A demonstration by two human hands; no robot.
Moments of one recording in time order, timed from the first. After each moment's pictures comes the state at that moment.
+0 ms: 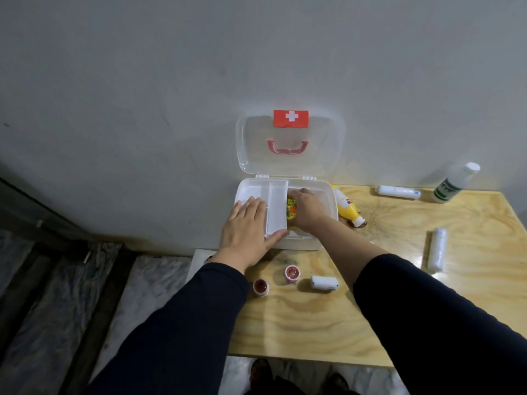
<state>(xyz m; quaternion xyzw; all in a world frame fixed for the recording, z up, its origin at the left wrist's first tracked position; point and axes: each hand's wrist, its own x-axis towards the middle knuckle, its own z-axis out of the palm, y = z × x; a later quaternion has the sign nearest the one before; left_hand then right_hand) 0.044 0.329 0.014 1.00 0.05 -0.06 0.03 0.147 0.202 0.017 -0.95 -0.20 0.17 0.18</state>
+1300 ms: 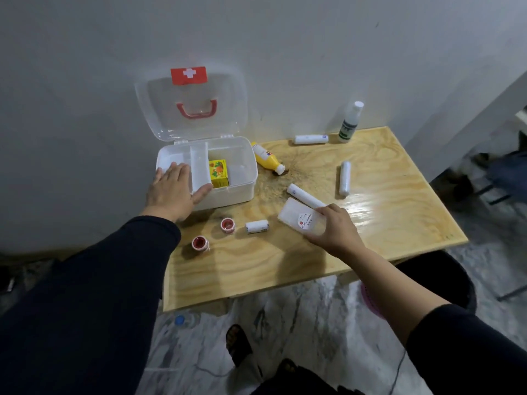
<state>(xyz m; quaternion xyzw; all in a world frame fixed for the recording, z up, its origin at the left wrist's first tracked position) 0.047 0.331 0.013 1.00 0.03 -0.07 0.01 0.003 -0.004 0.005 -0.97 0.00 0.09 0.23</state>
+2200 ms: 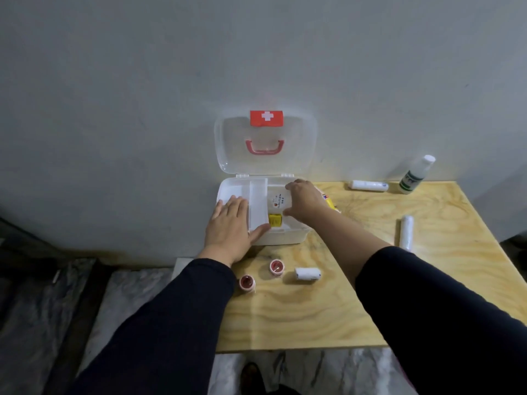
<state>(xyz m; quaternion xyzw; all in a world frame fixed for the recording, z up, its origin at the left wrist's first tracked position) 0.044 0.330 0.014 1.00 0.04 -0.05 0.04 0.141 0.175 0.049 -0.97 -0.19 0.10 0.12</state>
